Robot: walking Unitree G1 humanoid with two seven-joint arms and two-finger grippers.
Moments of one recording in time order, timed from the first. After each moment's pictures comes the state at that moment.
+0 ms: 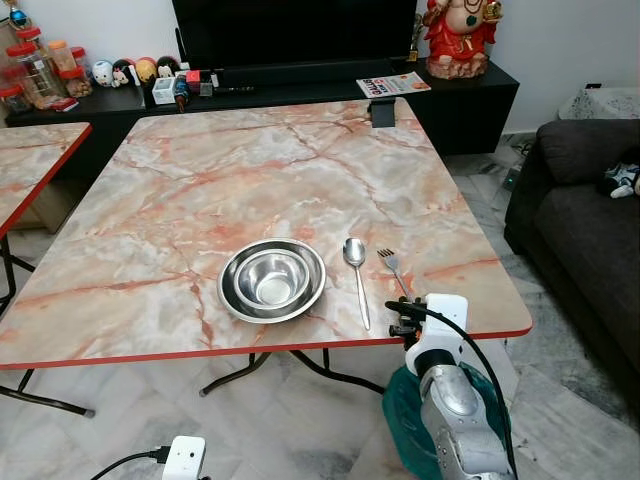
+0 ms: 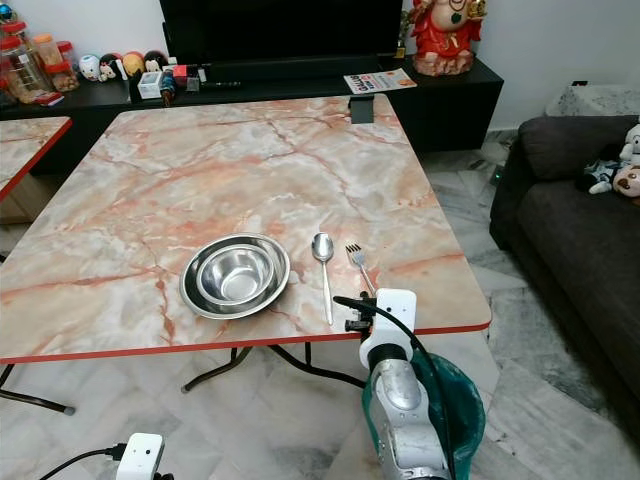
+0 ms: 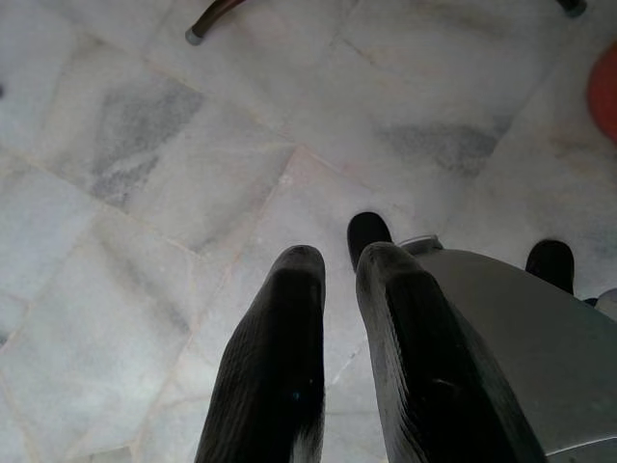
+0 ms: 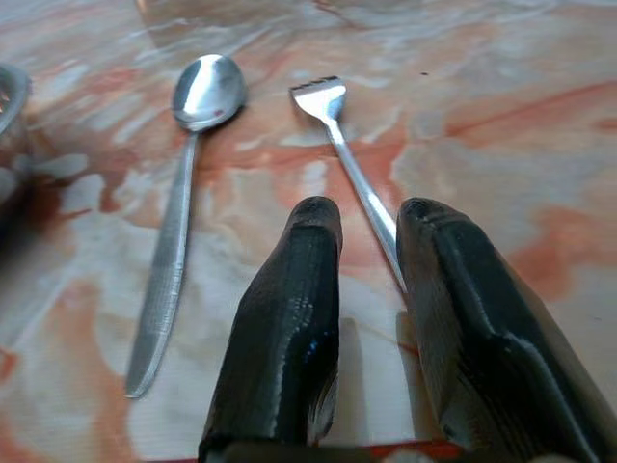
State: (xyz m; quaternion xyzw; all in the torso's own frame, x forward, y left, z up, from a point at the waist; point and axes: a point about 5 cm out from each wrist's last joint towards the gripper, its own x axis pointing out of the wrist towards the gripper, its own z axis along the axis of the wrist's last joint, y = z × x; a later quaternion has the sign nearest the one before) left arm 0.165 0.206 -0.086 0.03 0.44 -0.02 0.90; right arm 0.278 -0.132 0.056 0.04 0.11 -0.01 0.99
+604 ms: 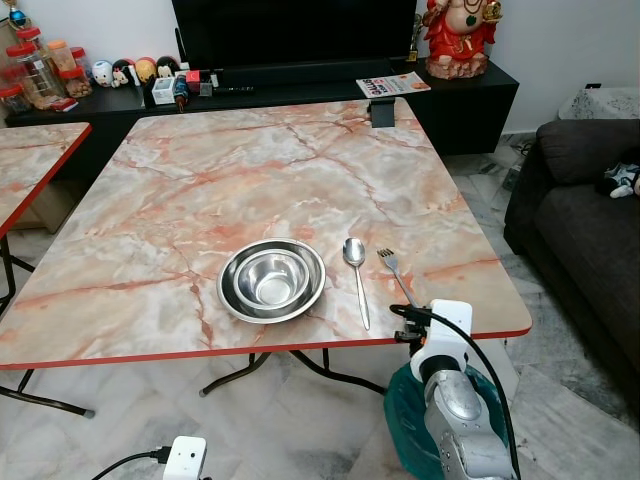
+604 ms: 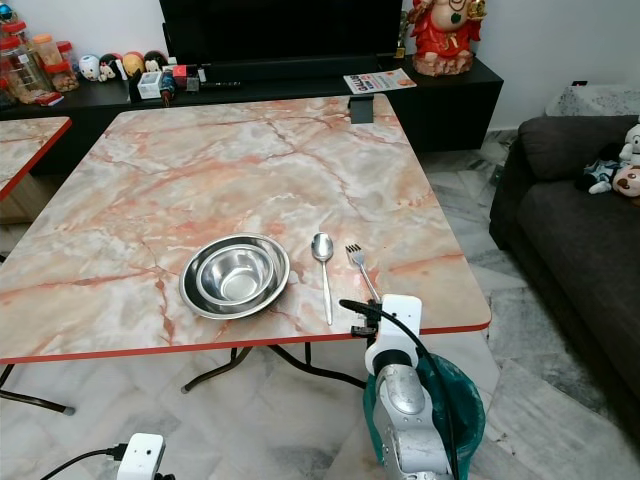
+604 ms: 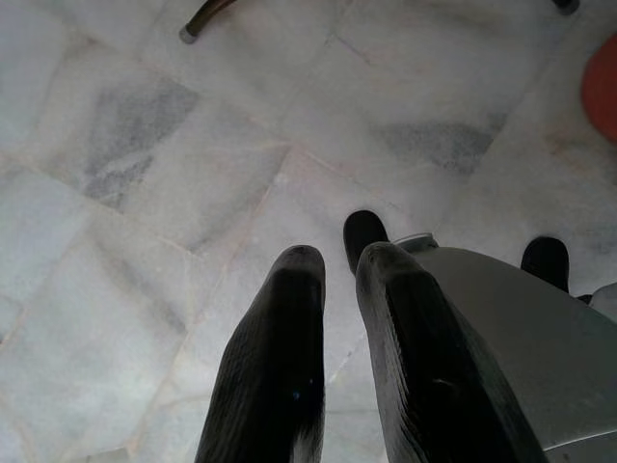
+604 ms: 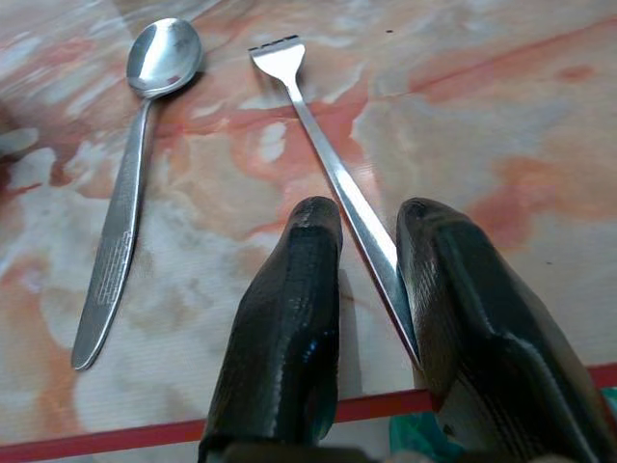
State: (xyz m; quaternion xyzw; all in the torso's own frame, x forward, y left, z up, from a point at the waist) left arm 0.165 0.205 -0.086 0.03 0.44 -0.03 0.90; right arm 0.275 -0.136 0.049 0.05 0.13 -0.02 0.99
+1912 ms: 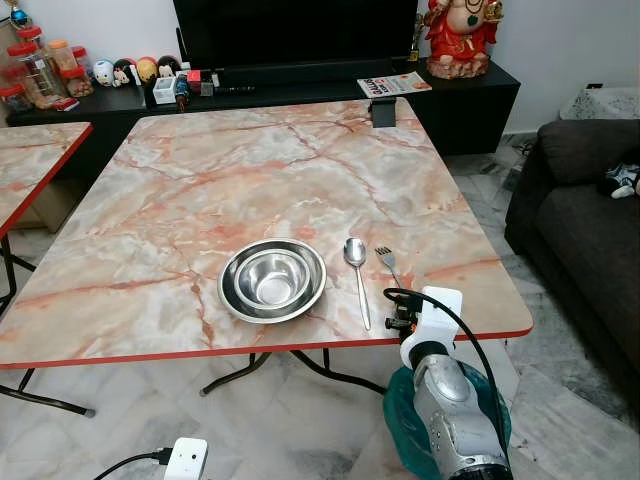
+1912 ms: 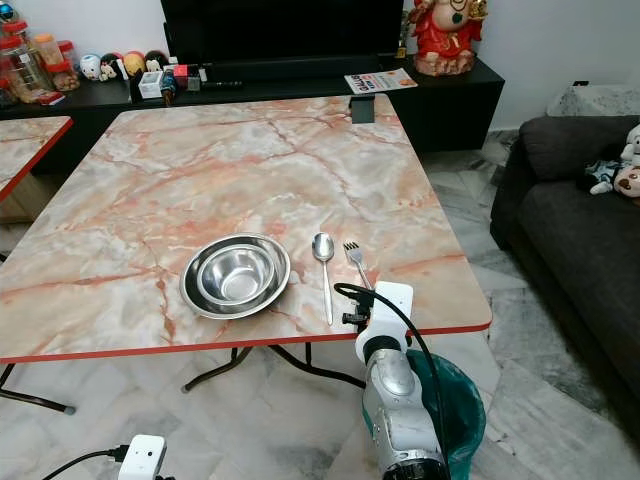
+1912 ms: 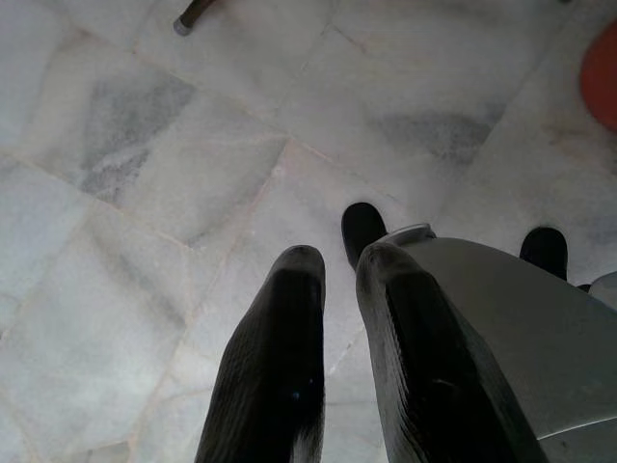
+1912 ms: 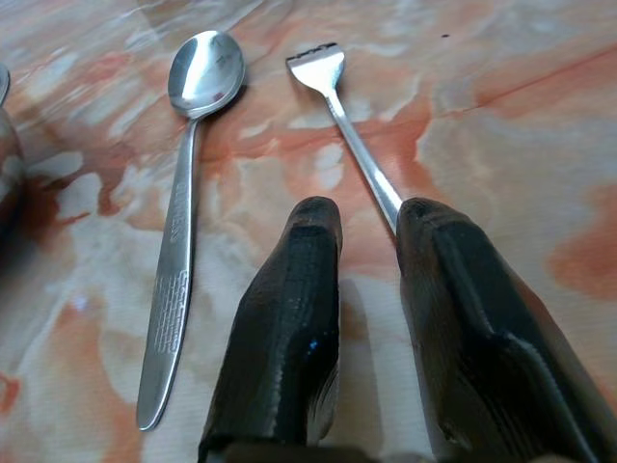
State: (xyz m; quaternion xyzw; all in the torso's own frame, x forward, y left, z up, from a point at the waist) left arm 0.163 0.204 -0.087 0.03 0.45 -0.03 0.89; right arm 0.291 -0.121 0.054 0.07 0.14 0.00 0.99
